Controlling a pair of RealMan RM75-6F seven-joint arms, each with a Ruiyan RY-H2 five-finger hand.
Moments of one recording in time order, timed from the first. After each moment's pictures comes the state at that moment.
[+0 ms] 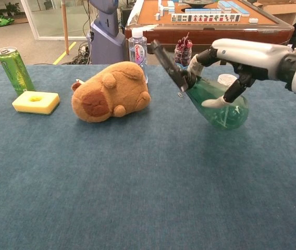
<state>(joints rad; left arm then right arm) 0.01 -1.09 0.03 -1.58 1.58 1.54 -0.01 0.75 -1.34 0.12 -1.68 -1.27 0.99 -0.05</state>
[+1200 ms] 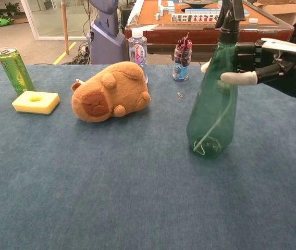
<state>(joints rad) 0.01 -1.10 0.04 -1.58 1.58 1.54 -0.01 0.60 -1.37 0.14 -1.49 -1.51 1.02 1.05</state>
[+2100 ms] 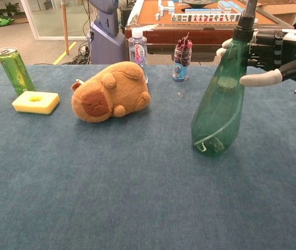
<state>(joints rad) 0.00 -1.10 0.03 -1.58 1.58 1.53 0.00 0.57 -1.30 0.10 -1.51 -1.53 1.08 0.99</state>
